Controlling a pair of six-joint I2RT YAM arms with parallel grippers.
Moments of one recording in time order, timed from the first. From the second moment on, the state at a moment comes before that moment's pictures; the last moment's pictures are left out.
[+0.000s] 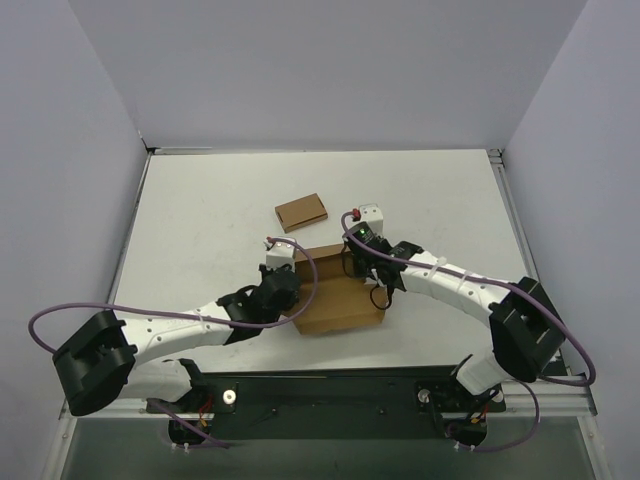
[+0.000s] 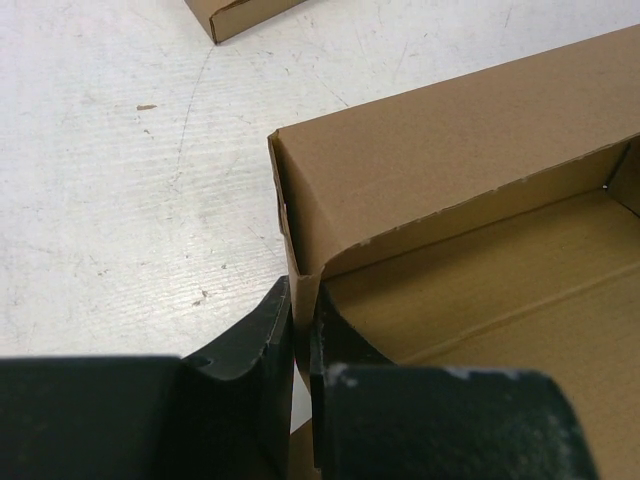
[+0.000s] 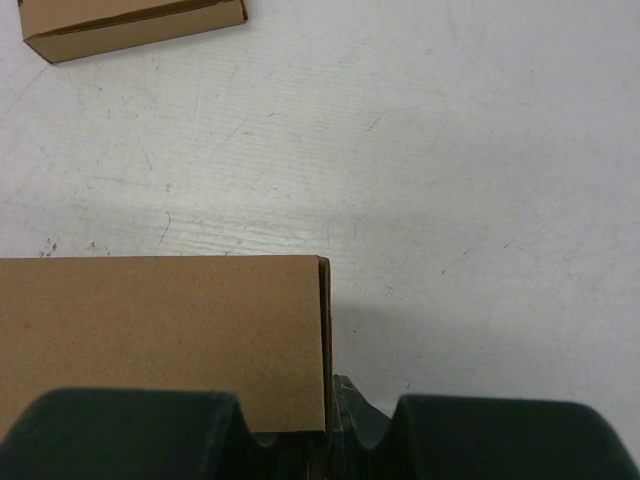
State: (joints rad) left arm -0.99 1.24 0.59 0.07 -0.66 -0.51; right arm 0.75 1.49 0.95 -0.38 0.42 0.44
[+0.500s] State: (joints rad) left arm -1.00 1.26 0.59 0.07 -0.69 -0.51; right arm 0.77 1.56 0.99 -0.38 0.48 0.46
